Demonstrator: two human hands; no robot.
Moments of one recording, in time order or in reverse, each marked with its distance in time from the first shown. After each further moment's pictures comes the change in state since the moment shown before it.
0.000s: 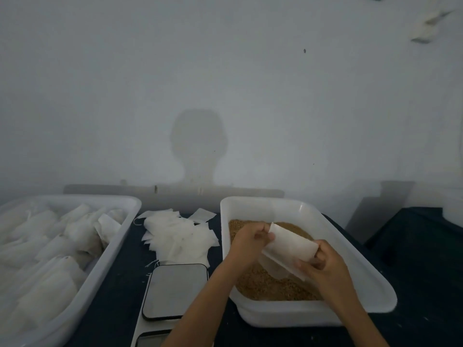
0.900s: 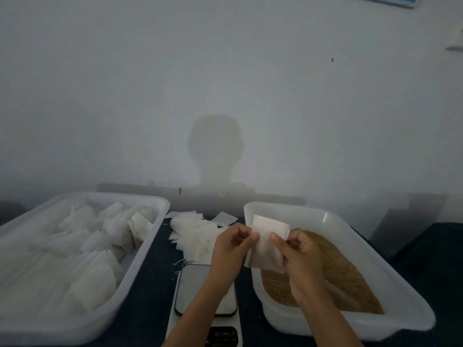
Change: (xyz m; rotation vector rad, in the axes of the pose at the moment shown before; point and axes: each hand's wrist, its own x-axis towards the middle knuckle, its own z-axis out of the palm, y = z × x) left_hand -0.058 -0.012 -0.064 -0.265 0.358 0.117; right_hand -0.004 -0.077 0.089 0.565 0.024 0.158
